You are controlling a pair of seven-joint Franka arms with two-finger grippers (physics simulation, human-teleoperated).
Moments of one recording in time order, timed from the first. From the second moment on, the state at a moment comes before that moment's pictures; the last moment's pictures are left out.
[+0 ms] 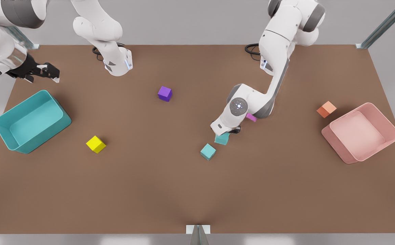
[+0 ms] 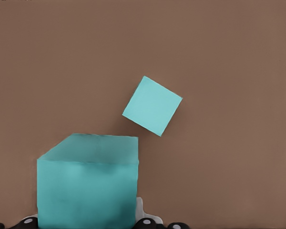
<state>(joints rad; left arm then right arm) -0.72 0.50 0.08 -1.70 -0.16 2.20 -0.36 -0.17 -0.06 0.16 -1.41 -0.05 1.21 -0.05</state>
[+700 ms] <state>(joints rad) -0.73 0.74 0.09 -1.45 -0.15 2.17 -0.67 -0.13 -0.03 0.15 -1.41 -0.05 1.20 -0.11</state>
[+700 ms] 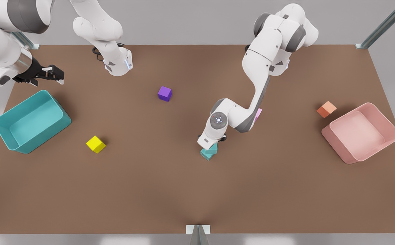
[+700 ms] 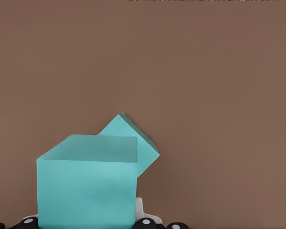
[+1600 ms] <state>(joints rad) -0.62 0.49 0.04 -1.31 -0.16 1.74 -0.76 -0.17 -0.02 0.15 -1.41 -0.04 1.19 -0.13</state>
